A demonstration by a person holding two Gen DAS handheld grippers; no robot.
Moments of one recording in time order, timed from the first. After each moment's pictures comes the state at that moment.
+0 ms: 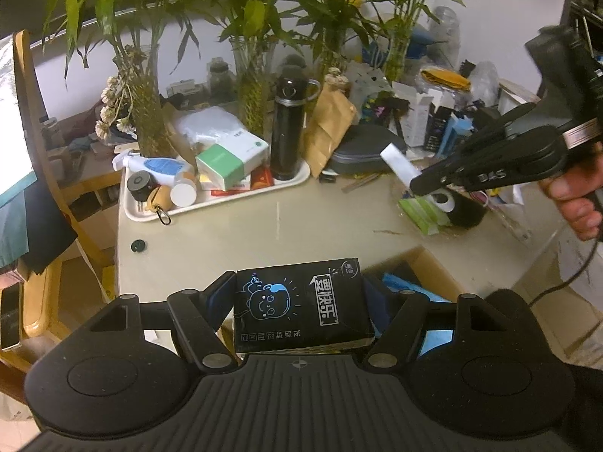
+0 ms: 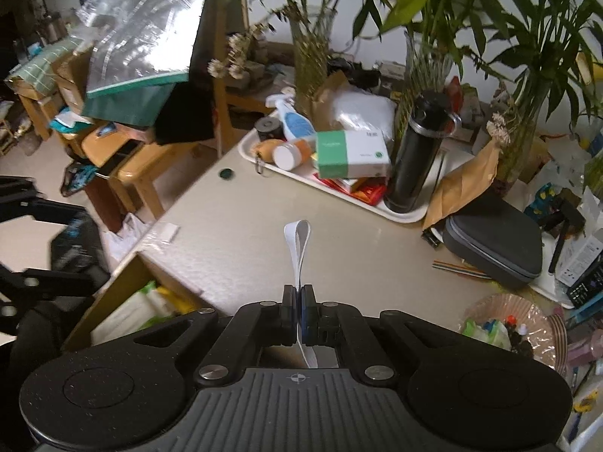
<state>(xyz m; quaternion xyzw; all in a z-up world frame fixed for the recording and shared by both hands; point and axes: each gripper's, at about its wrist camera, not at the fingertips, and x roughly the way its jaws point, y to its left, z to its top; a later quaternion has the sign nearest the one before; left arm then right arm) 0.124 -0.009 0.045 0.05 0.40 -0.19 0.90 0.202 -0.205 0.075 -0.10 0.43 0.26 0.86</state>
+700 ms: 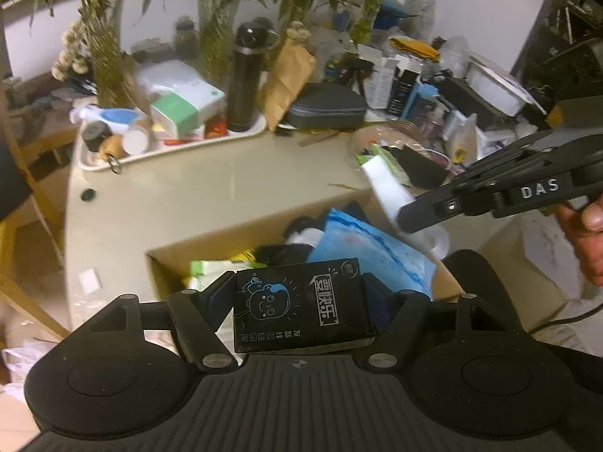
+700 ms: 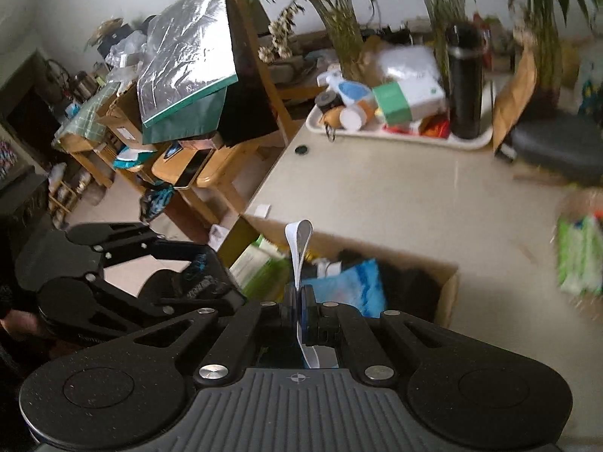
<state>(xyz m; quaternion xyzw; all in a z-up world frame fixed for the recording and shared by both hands) 0.101 -0.020 0.000 0.01 0.44 -0.25 0.86 0.137 -0.217 0.044 0.07 0.48 0.33 0.81</state>
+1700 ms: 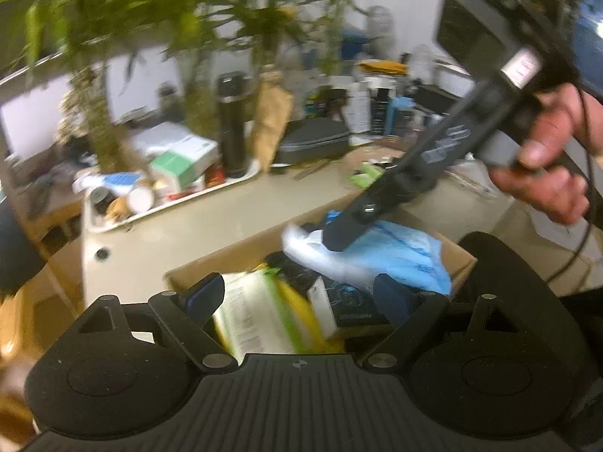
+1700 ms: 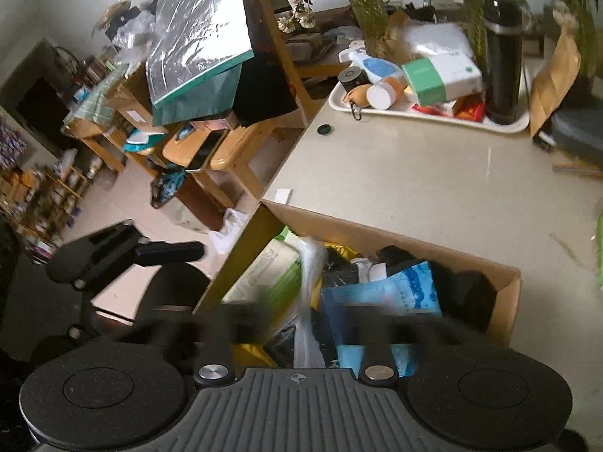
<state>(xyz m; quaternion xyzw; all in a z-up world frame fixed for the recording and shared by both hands) 0.053 -0.014 -0.009 0.09 0.33 -0.26 0.90 0.146 -0.171 0.026 0.05 0.49 0.34 0.80</state>
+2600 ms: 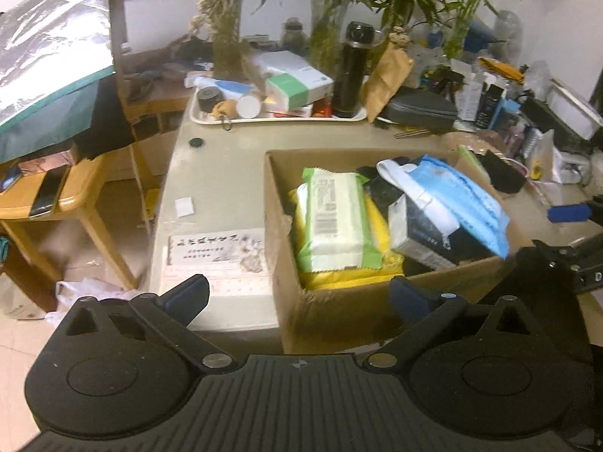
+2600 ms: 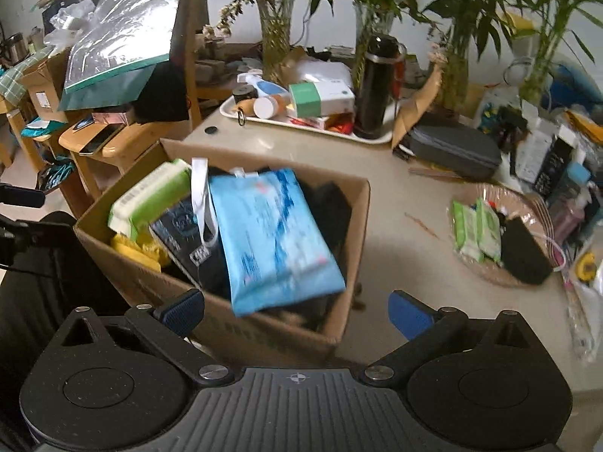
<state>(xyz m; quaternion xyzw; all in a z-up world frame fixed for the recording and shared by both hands) 0.013 0.023 -0.026 0.00 0.42 -0.08 0.90 0.023 -0.221 -0.010 -0.06 0.41 0.16 0.90</state>
